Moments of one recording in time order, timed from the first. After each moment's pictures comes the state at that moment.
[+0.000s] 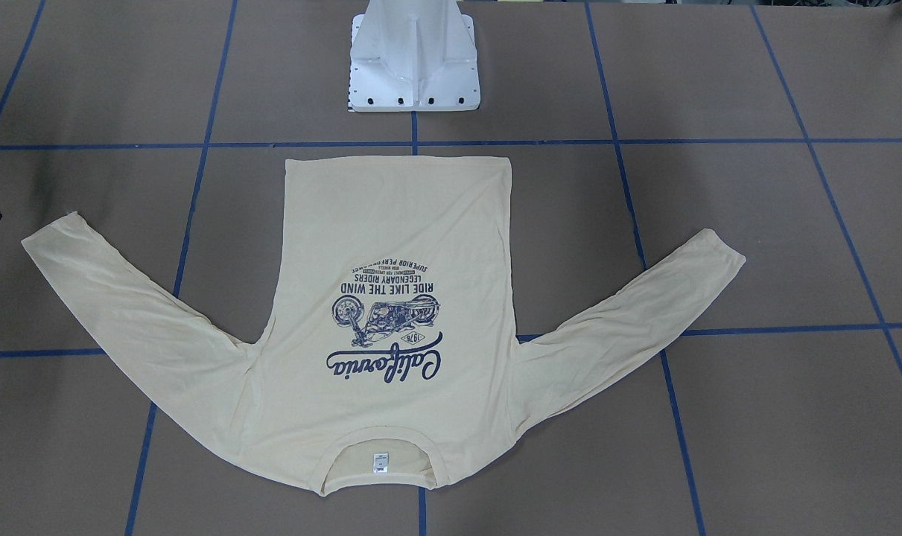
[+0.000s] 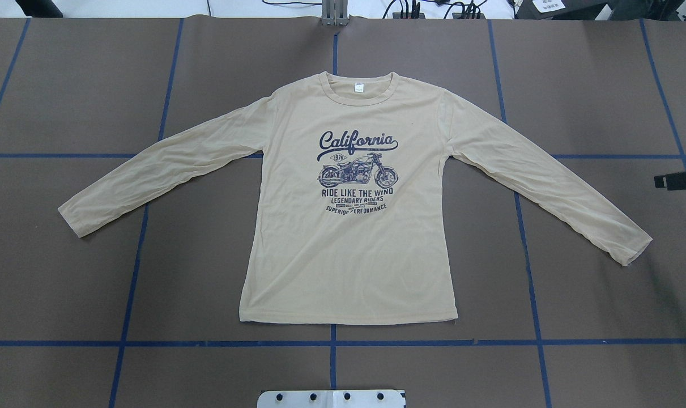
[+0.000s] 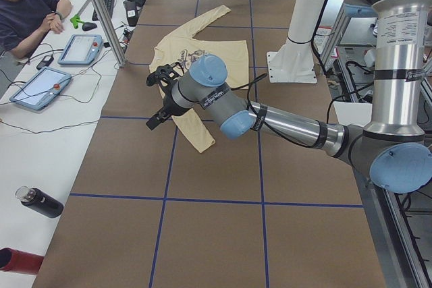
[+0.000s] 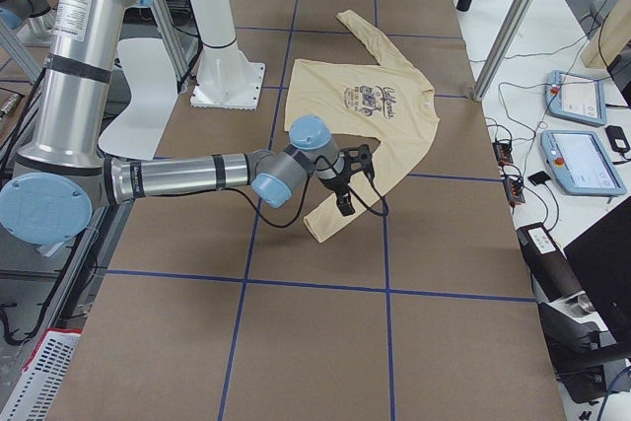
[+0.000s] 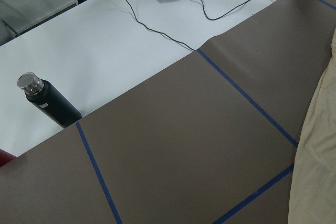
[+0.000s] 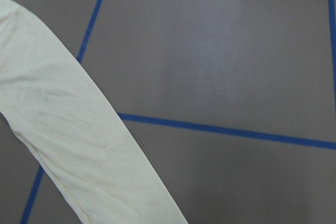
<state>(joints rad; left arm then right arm) -1.56 -1.53 -1.88 -2.20 -2.32 -0.04 1.09 -1.87 1.88 -0.78 2.07 0.69</state>
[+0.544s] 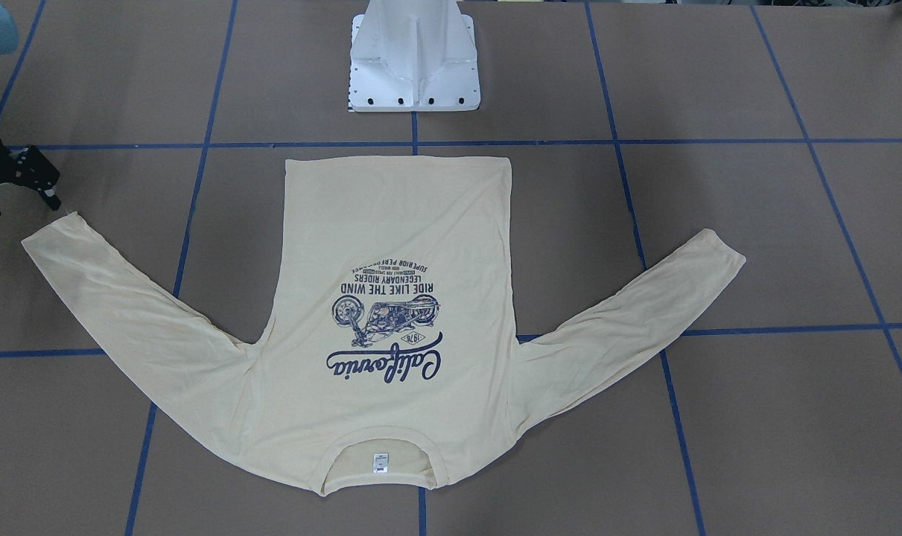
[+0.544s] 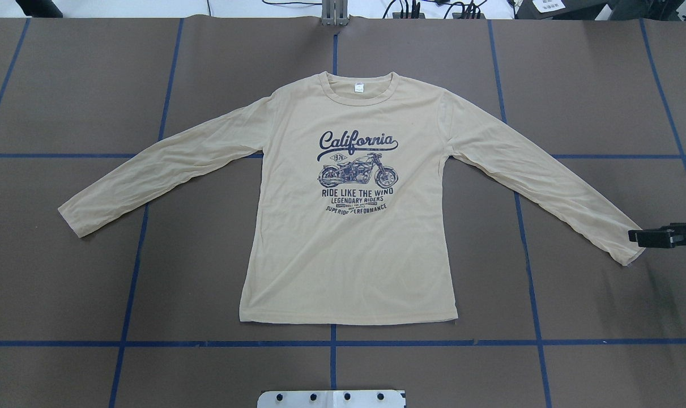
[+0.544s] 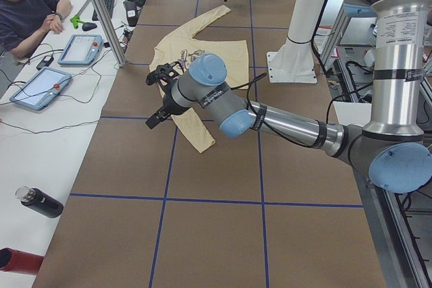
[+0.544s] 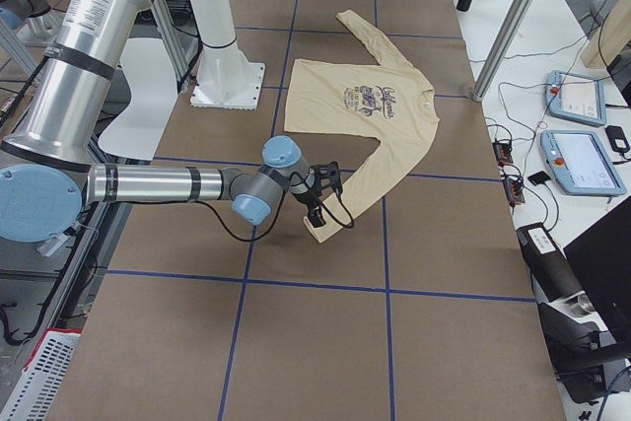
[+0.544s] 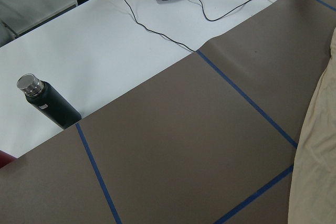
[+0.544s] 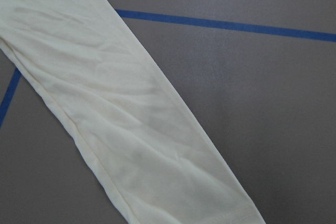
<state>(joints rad) -1.56 -1.54 -1.88 -2.20 -2.32 -0.04 0.83 -1.95 1.80 -0.55 1.89 0.88</state>
